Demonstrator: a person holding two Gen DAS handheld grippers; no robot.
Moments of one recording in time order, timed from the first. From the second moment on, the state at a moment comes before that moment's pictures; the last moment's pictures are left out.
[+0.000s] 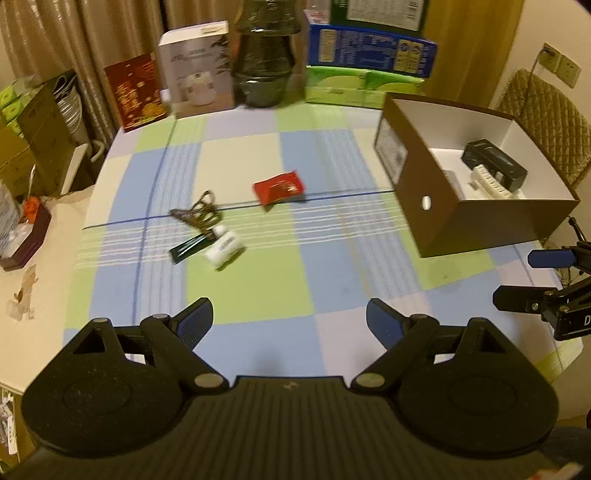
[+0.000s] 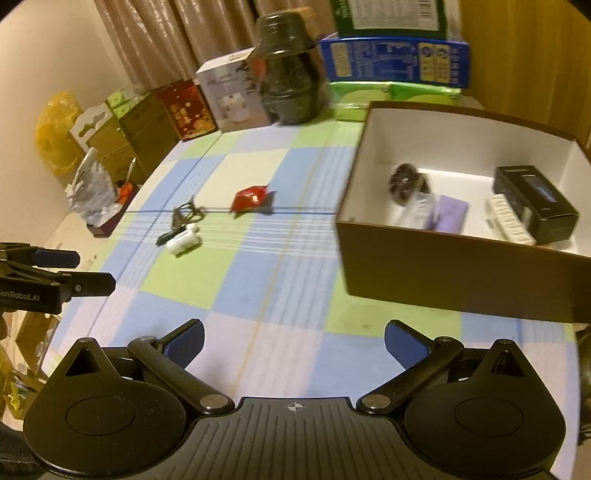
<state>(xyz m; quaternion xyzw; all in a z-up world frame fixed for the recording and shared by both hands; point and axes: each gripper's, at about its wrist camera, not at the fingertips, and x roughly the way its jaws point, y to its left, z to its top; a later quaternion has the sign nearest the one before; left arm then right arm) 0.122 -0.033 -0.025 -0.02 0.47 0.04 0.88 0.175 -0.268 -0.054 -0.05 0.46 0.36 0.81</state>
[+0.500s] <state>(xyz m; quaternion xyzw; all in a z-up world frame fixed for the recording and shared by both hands) 0.103 0.044 -0.037 -0.04 0.48 0.07 0.87 0.159 -0.189 -0.076 -0.07 0.46 0.37 0.80</state>
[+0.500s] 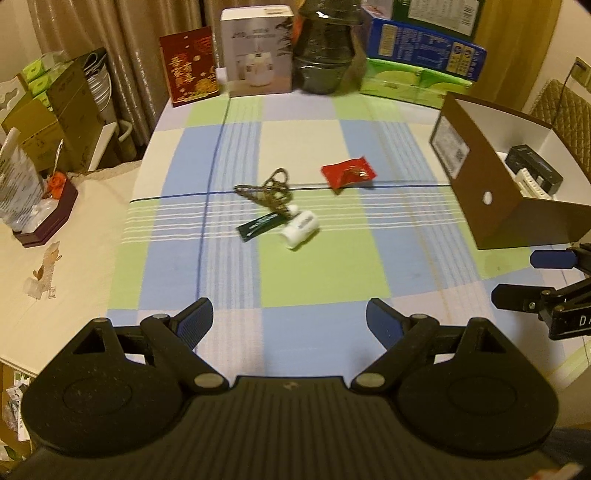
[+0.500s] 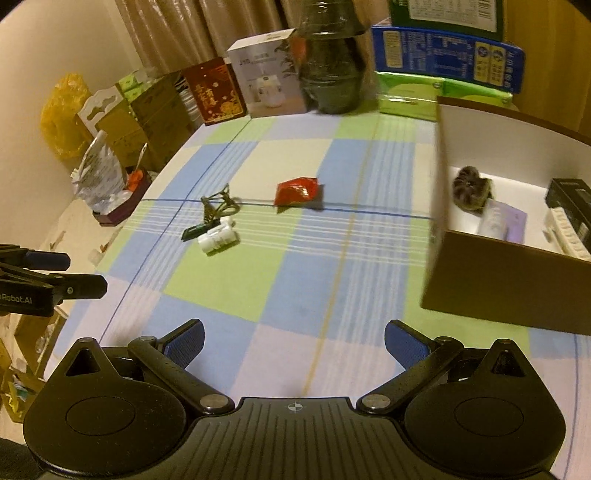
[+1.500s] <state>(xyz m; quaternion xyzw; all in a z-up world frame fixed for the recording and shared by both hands) 0.178 0.148 -0.110 -0.06 0.51 0.07 0.85 0.189 -0.032 -0.152 -0.13 0.40 0.44 0.79</state>
